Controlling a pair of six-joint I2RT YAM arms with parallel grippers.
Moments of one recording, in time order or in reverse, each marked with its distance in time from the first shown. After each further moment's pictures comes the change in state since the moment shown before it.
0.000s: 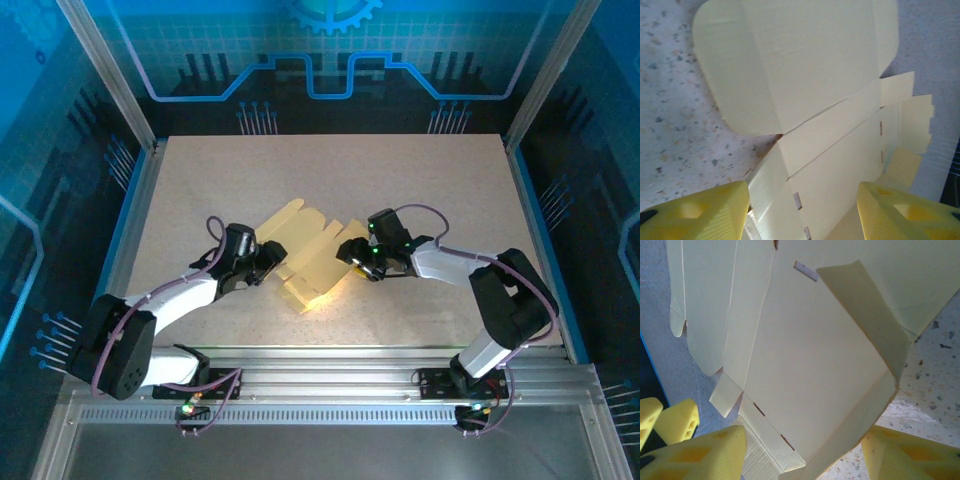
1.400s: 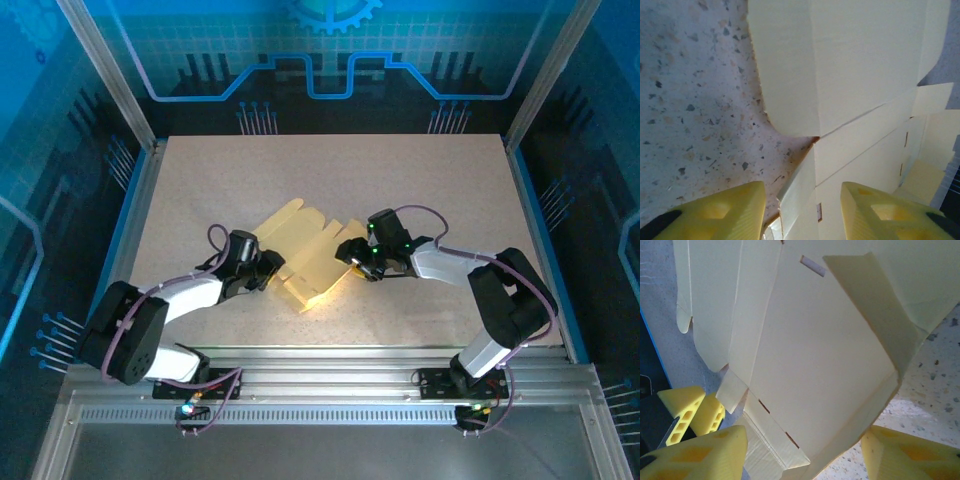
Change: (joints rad) left arm 0.000 0.092 -0.055 0.096 0.008 -0.114; right arm -0.001 0.004 -0.012 0.033 -0.026 0.009
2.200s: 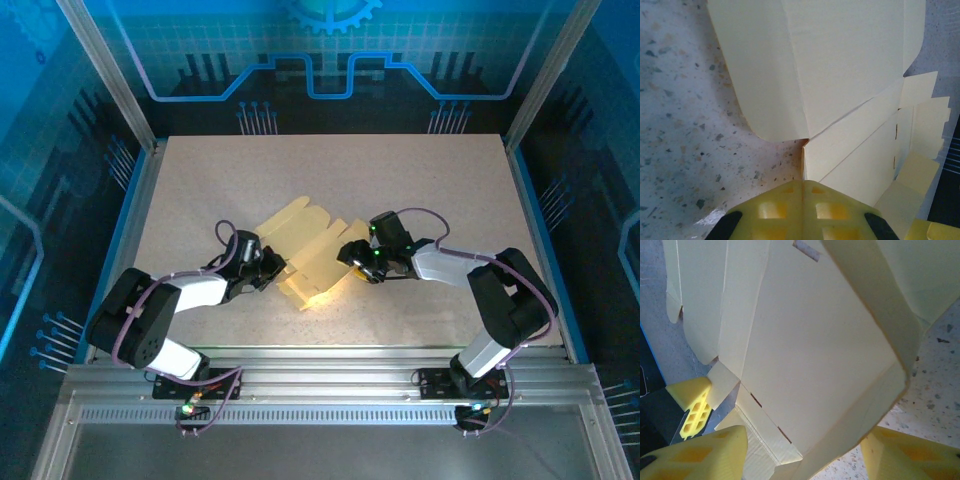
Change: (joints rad) left arm 0.000 0.081 -0.028 0.202 0.045 0.095; right arm -0.012 0.000 -0.021 0.011 -0.005 0.004
